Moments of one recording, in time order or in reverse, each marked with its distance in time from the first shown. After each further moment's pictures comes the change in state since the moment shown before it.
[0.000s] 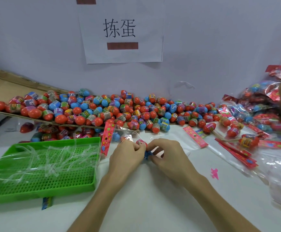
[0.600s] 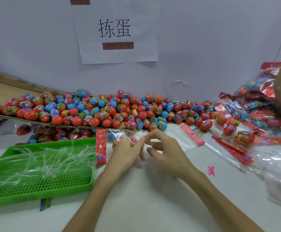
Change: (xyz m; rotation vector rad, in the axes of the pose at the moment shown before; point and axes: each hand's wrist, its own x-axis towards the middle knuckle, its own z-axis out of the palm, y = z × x) left_hand -0.002 0.010 -0.011 -0.196 -0.130 -0.006; right_hand 0.002 0.000 -0.005 0.265 -0.019 0.004
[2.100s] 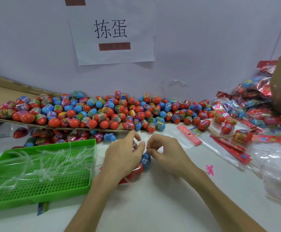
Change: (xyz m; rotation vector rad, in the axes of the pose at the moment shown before) left_hand -0.008 0.001 -0.003 0.345 0.156 0.188; right_hand 0.003 0.000 -0.007 -0.206 0.001 0.072
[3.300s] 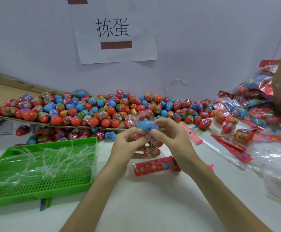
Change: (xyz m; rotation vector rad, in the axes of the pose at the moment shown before) left_hand -0.001 0.007 -0.001 -1.070 -0.139 -0.156; right_hand 0.002 -0.018 -0.015 0.620 0.154 0.016
